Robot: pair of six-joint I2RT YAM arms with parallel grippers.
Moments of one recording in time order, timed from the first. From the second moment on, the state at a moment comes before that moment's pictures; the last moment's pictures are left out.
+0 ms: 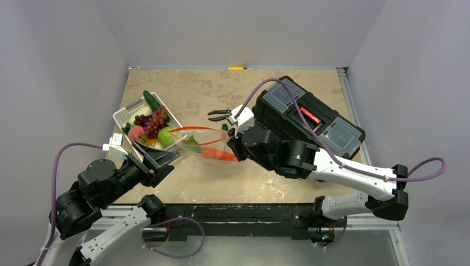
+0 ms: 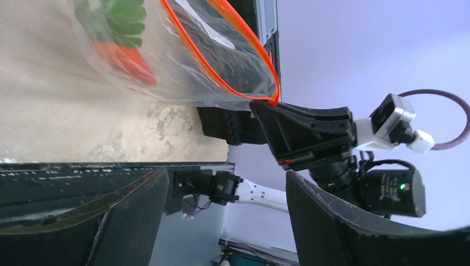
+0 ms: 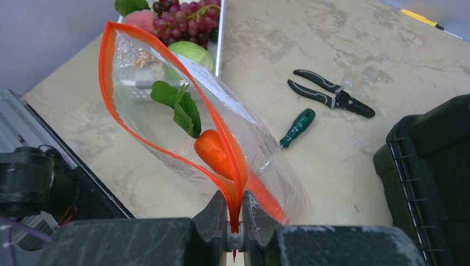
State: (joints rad) left arm -0.74 0.36 1.10 -1.08 -0.13 -1.38; right arm 1.23 1.24 1.31 -0.52 0.45 0.30
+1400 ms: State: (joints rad) left arm -0.74 0.51 0.79 -0.82 -0.12 -1.33; right arm 1.32 1.45 1.61 -0.65 0.24 0.38
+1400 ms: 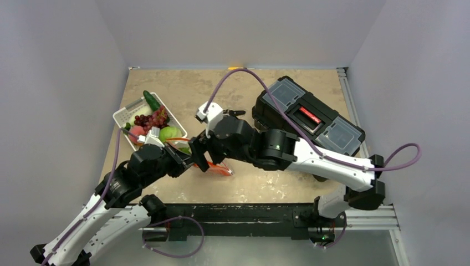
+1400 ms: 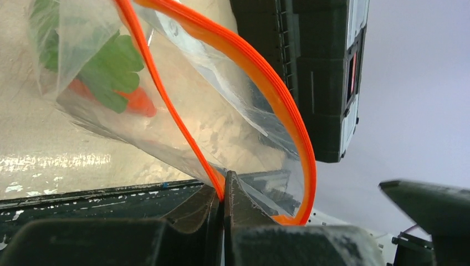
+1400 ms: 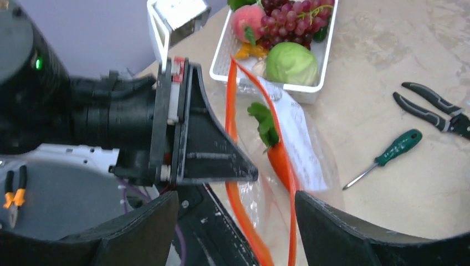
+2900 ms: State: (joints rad) left arm -0.67 0.75 1.24 -0.98 -0.01 -0.46; right arm 1.25 1.36 1.47 -1.01 0.85 0.36
